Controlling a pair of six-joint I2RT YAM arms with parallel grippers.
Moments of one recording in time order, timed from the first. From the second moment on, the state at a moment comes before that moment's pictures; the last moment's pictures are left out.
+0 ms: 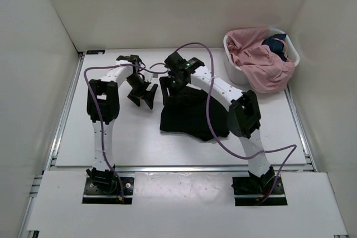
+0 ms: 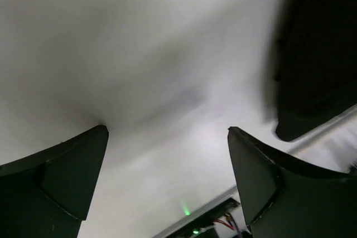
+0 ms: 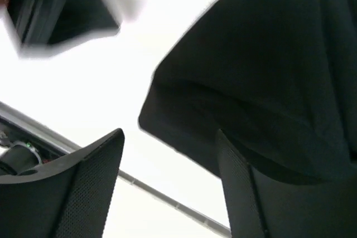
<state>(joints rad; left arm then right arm) -0.19 2.29 1.87 -1.20 0.42 0.32 0.76 2.21 2.12 -1.08 -0.21 0.46</state>
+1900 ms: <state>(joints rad) -0.32 2.19 1.97 -0.78 0.28 0.29 0.10 1.38 0.88 -0.75 -0.65 0.17</state>
